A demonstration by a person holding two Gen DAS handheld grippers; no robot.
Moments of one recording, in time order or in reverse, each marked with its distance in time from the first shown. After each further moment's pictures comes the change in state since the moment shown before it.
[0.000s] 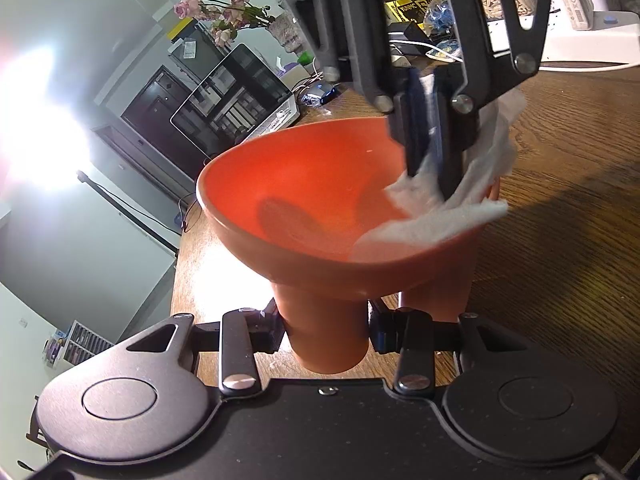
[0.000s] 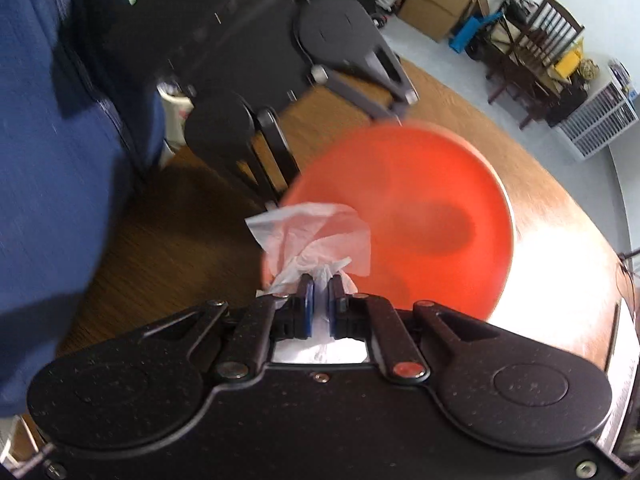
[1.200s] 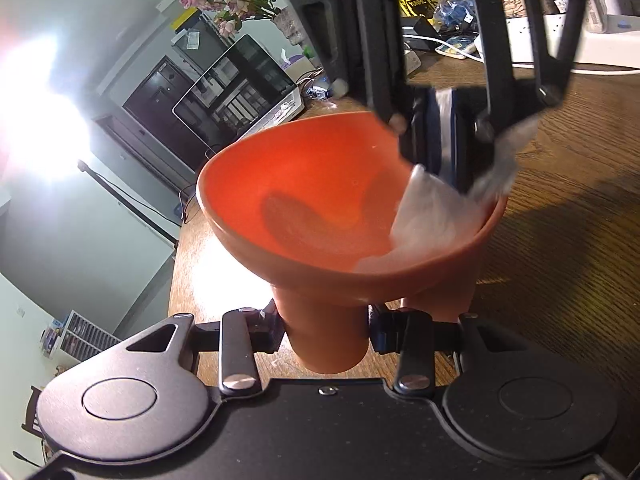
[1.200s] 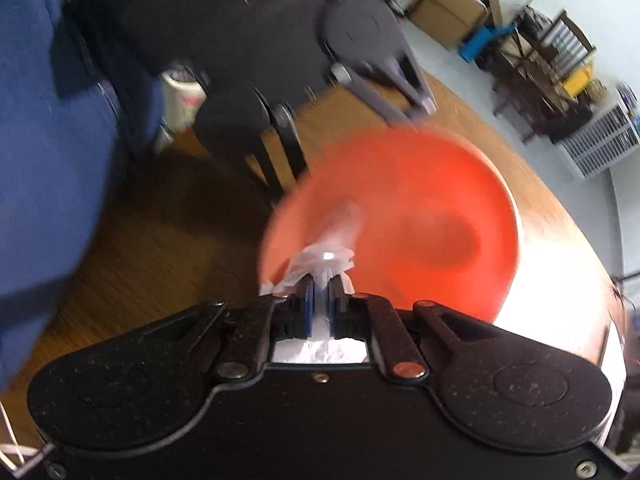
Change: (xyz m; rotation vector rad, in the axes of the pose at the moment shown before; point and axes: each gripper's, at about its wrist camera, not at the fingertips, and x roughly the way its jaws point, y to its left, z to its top) left arm 0.006 -0.003 -0.001 -0.016 0.017 -0.005; right arm 0.023 -0.019 0.012 -0.064 0.005 -0.002
